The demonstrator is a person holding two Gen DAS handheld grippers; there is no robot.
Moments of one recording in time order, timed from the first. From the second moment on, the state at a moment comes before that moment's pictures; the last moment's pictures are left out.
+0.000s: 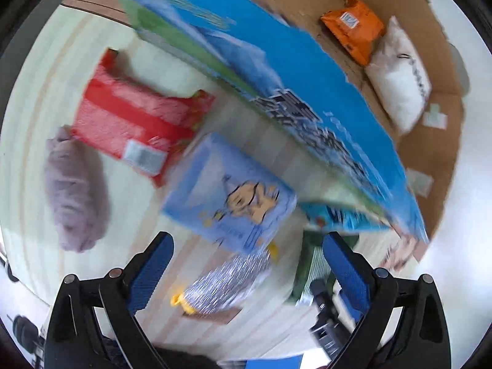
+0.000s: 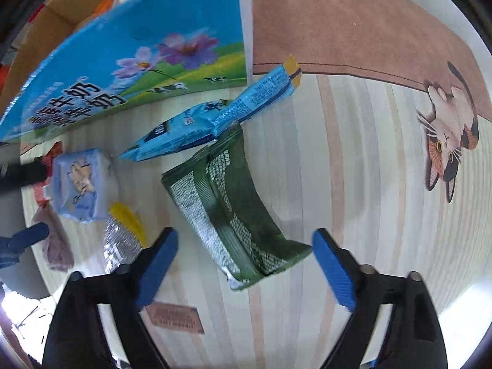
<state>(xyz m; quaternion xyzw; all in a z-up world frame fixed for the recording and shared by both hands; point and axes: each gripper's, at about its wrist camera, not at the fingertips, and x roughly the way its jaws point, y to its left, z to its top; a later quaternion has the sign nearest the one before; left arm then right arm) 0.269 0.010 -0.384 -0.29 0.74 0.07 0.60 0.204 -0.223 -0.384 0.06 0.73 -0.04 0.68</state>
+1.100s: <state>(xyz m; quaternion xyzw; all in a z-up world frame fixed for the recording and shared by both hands) 0.213 0.011 -0.423 -0.12 0.79 0.10 0.60 0.164 -0.207 -0.426 0.06 0.81 0.02 0.58</state>
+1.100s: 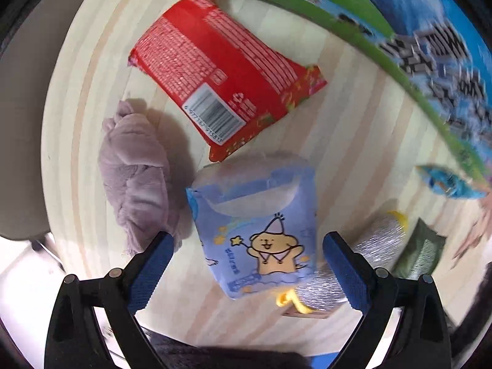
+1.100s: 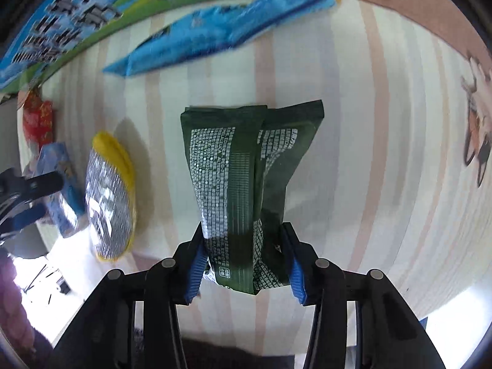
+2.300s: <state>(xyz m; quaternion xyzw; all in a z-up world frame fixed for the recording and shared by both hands) 0.268 -0.010 -0.221 -0.03 0.67 -0.09 0.74 0.237 -0.187 -0.254 0.13 0.70 0.11 0.69</state>
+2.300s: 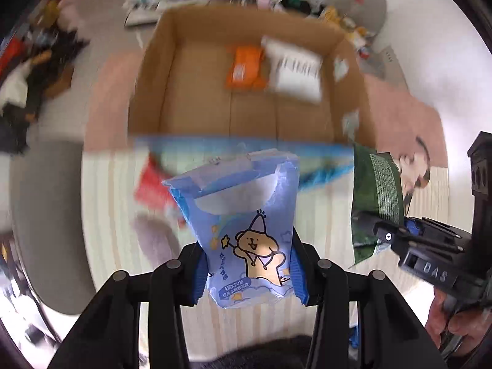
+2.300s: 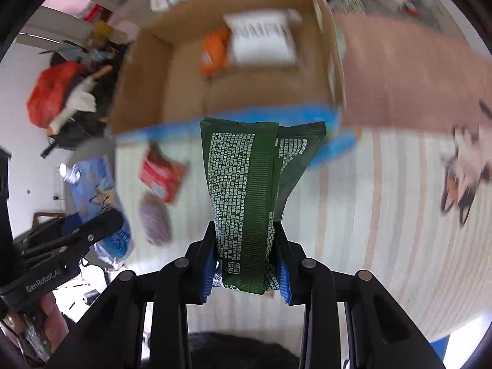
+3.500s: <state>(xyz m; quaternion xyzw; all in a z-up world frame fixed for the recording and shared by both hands) 0.534 0.012 -0.344 0.09 0.74 -0.05 0.66 0.393 -0.167 -0.345 0.09 0.77 0.04 0.63</state>
